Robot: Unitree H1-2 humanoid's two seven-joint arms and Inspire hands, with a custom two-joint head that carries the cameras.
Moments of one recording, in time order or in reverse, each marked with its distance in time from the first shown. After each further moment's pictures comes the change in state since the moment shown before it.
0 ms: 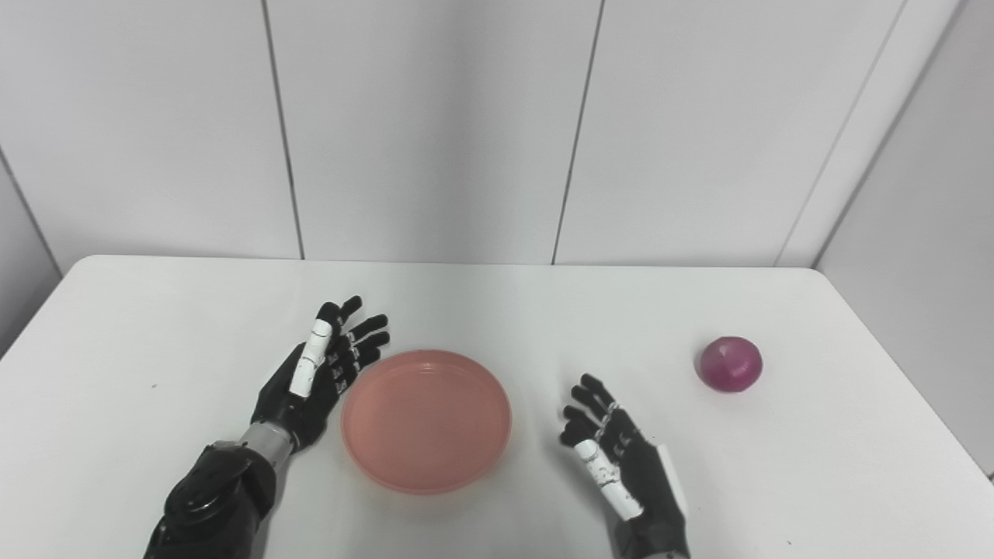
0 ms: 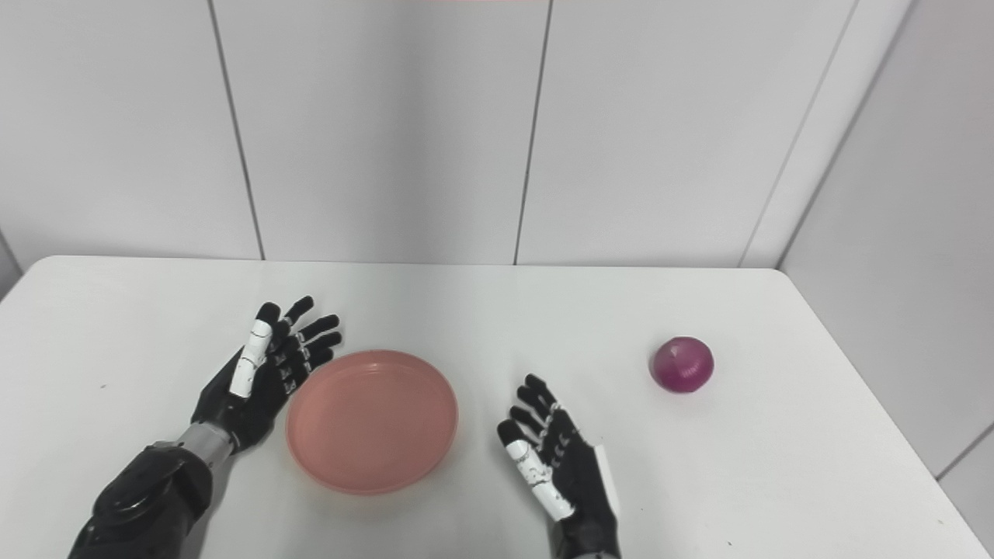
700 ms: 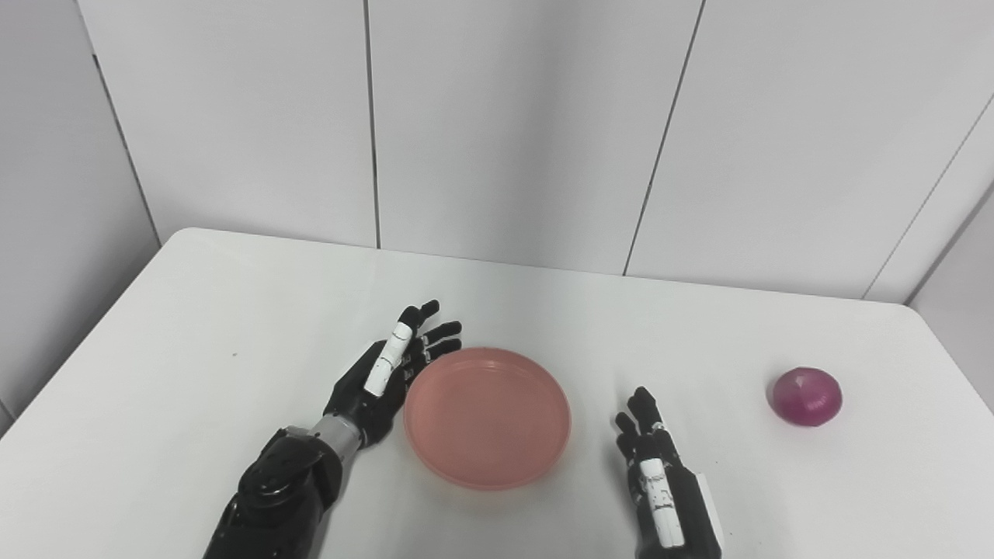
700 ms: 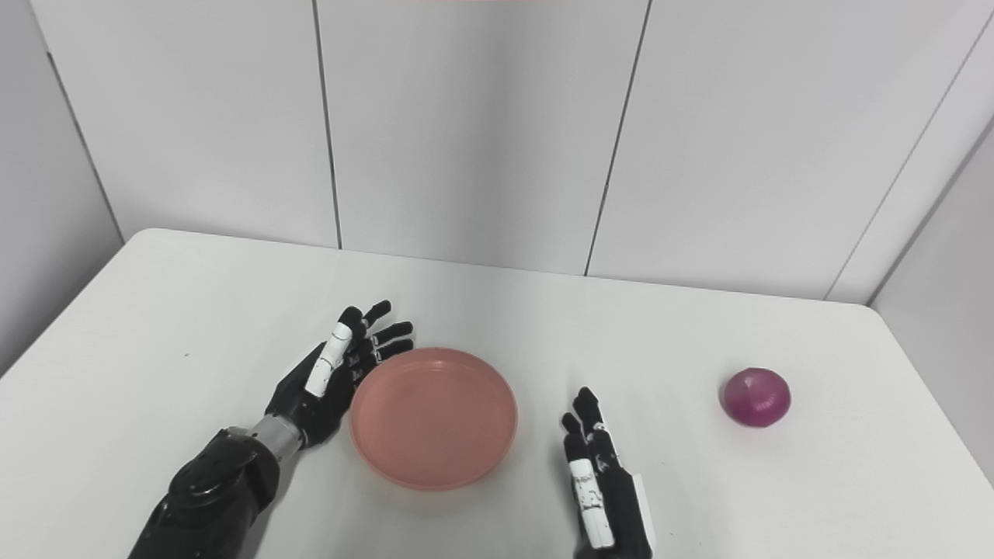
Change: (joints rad) left arm 0.055 -0.003 -0.040 -0.092 0.022 0.035 0.022; right arm 0.018 0.046 0.051 0.139 0.170 -0.099 0.078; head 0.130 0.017
